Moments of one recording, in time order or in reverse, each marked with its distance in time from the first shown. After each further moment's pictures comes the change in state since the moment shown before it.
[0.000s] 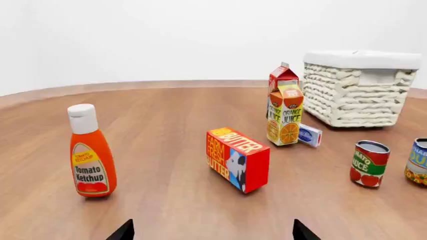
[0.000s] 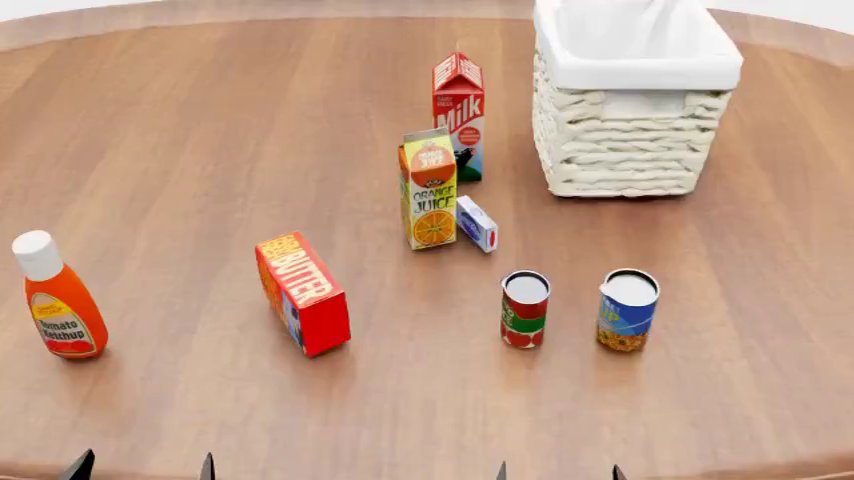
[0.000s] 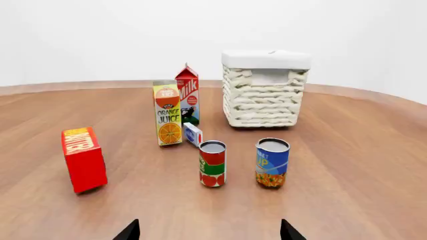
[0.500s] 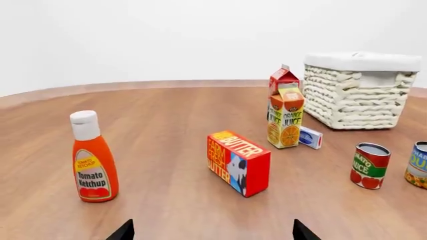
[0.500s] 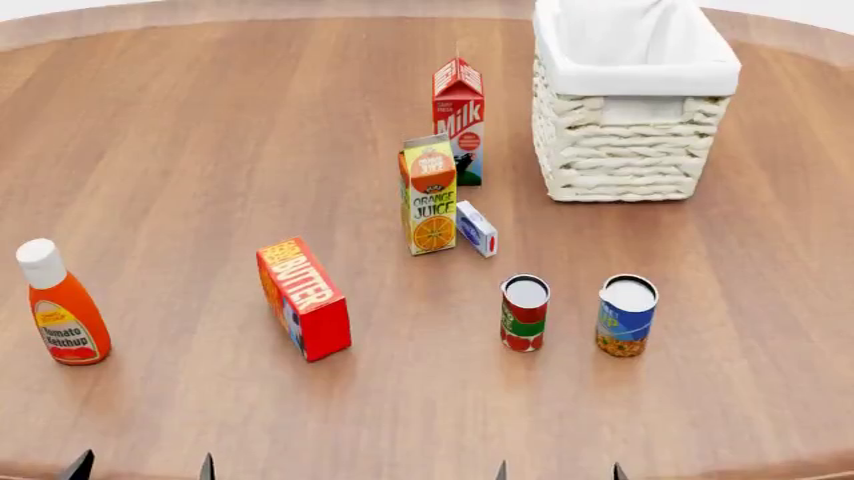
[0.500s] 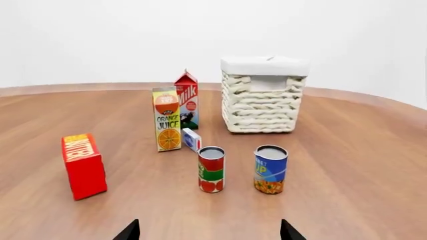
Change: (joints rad) left arm -0.003 -0.064 0.075 -0.004 -0.061 0.004 -0.076; right arm 0.001 0.086 -0.105 -0.005 0.078 -0.012 0.109
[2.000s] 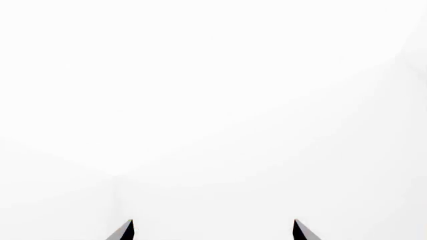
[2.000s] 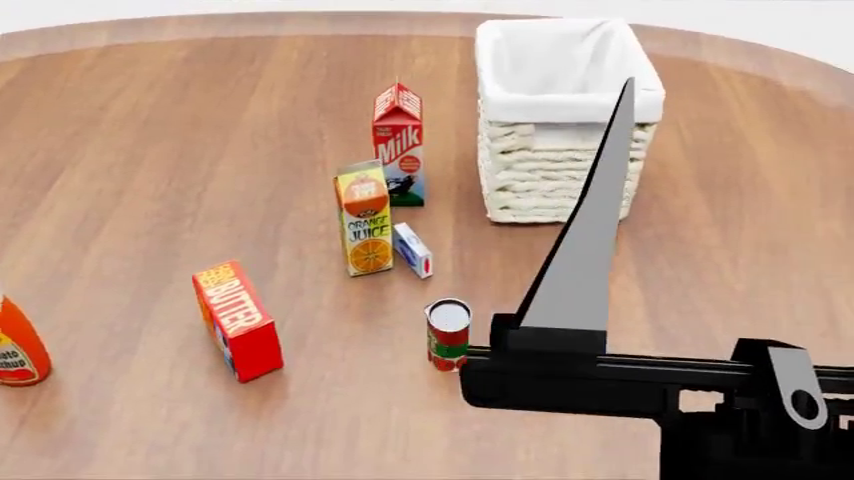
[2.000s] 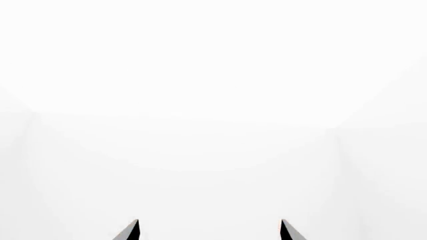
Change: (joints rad) left arm -0.580 0.063 -0.158 1.050 0.565 -0.656 0.521; right arm 0.371 0.291 0.001 -1.025 0.173 0.516 0.309
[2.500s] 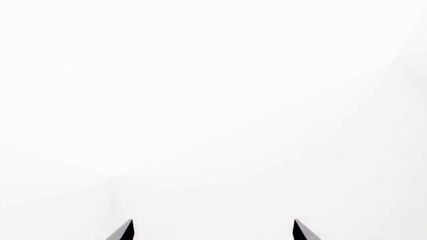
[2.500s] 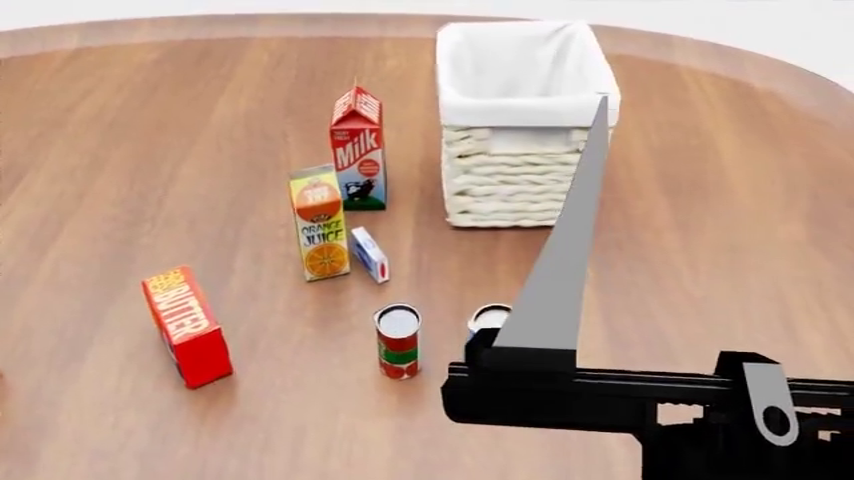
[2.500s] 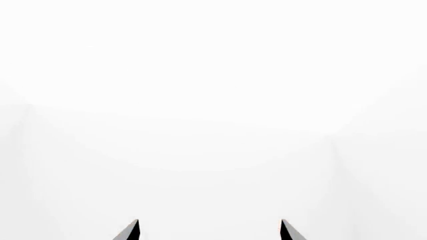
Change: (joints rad) left arm 0.059 0.001 -0.021 0.001 -0.043 0.057 -0.036; right arm -0.011 0.051 -0.069 0.000 -0.049 -0.023 0.043
